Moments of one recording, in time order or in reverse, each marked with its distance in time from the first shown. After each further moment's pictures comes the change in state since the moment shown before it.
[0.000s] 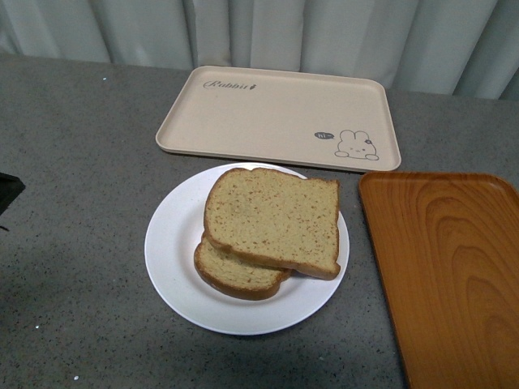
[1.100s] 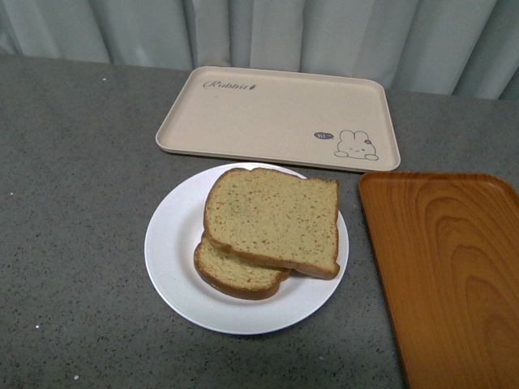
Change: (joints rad) left arm 0.076 -1.462 -0.187 -0.712 0.037 0.605; right arm 0.000 0.001 0.000 0.002 0.000 0.001
